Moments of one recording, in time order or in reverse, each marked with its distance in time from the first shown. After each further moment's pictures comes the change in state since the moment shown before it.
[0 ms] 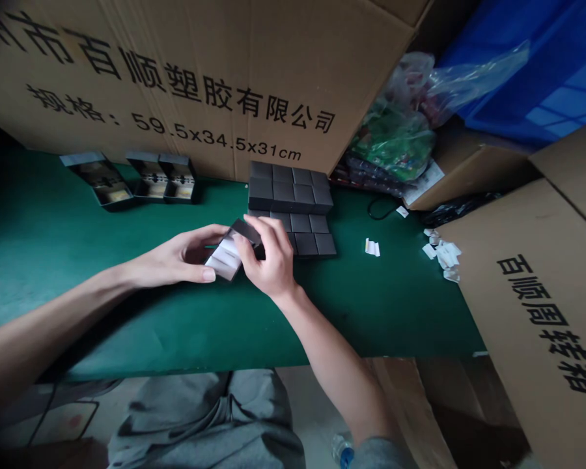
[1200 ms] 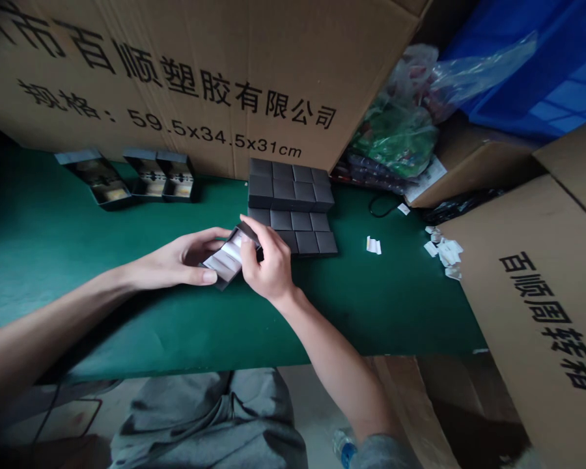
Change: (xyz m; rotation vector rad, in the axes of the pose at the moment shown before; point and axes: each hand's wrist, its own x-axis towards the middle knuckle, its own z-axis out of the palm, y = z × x) left_hand -0.001 -0.006 0.002 -0.103 -0.102 -0.033; right_hand -0.006 -0.001 0.000 0.132 -0.067 0.053
